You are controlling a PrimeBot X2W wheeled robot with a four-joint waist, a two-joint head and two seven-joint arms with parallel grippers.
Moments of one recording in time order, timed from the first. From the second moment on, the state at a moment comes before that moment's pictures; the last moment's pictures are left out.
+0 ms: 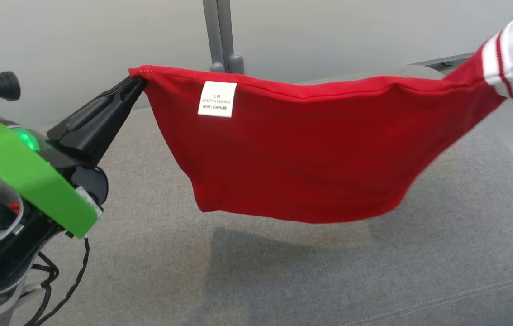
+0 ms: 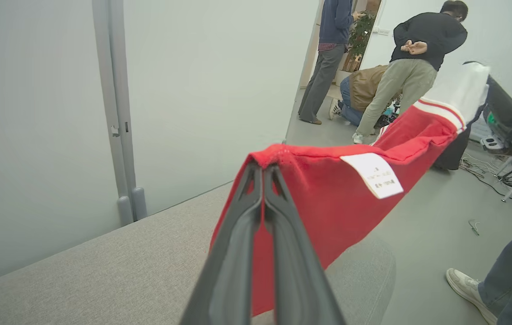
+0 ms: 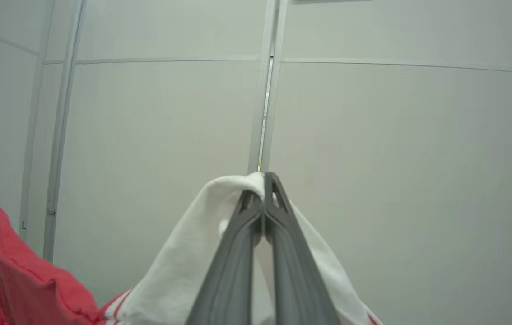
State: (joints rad) left arm -0.43 0.45 -0.27 -0.47 -1.06 0.06 0.51; right arm -0.32 -0.66 0.04 -0.35 0.75 0.12 0.02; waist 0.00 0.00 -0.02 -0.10
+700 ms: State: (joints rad) left arm -0.48 0.48 -0.29 -0.23 -1.11 0.12 0.75; right arm -0.45 -0.44 0.23 -0.27 1.06 0.01 0.29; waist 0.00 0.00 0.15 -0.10
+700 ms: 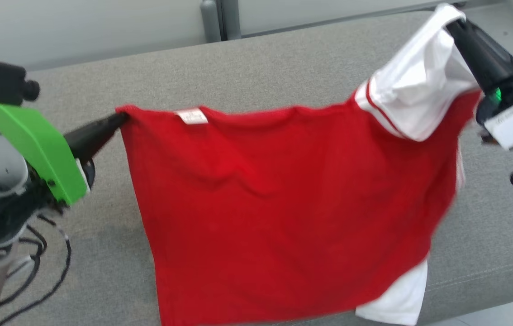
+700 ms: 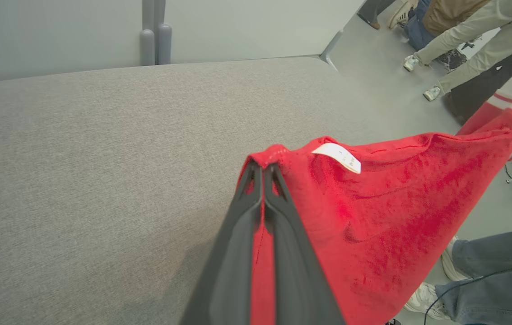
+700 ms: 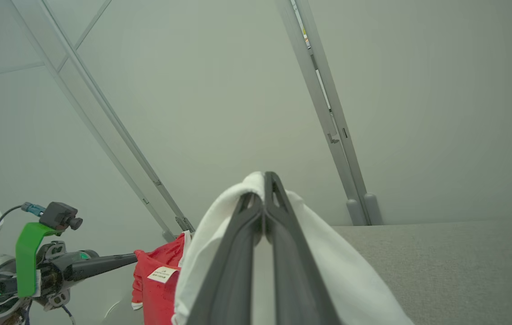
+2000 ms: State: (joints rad) left arm -0.69 0.28 -0.27 0.39 -0.69 -0.09 -0.16; right arm -0.69 -0.26 0.34 0.22 0.66 0.01 -0.17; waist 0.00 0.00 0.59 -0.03
